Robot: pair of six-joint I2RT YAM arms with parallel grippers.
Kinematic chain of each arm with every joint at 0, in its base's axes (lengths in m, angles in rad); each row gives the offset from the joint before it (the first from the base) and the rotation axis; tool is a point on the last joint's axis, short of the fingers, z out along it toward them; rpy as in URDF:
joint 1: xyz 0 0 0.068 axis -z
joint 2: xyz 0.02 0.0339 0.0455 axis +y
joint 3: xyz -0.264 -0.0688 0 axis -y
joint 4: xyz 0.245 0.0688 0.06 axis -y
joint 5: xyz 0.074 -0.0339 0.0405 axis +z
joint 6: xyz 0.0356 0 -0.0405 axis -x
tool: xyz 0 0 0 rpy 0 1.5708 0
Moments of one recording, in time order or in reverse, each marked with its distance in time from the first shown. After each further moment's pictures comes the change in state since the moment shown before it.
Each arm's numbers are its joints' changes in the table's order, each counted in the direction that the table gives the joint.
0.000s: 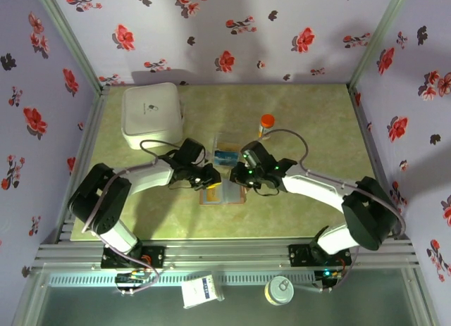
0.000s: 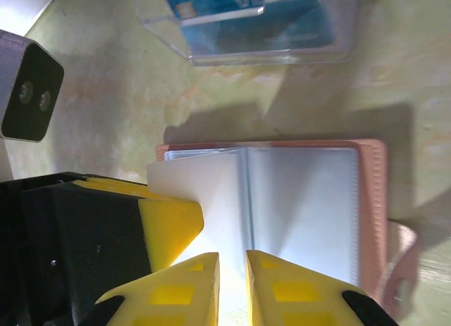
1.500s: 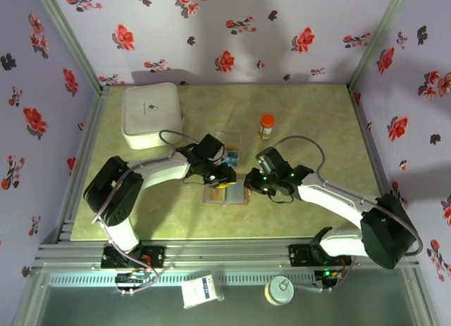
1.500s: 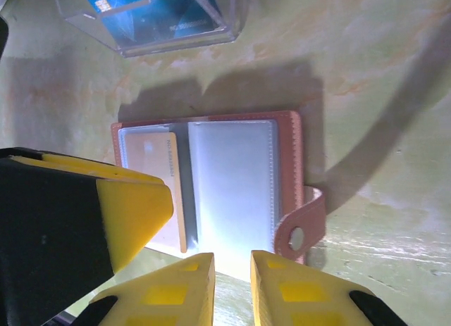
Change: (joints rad) left arm 0.103 0.097 0.200 -0.162 0.057 -0.031; right arm 0.042 -0.150 -0.109 -0.089 -0.008 0.019
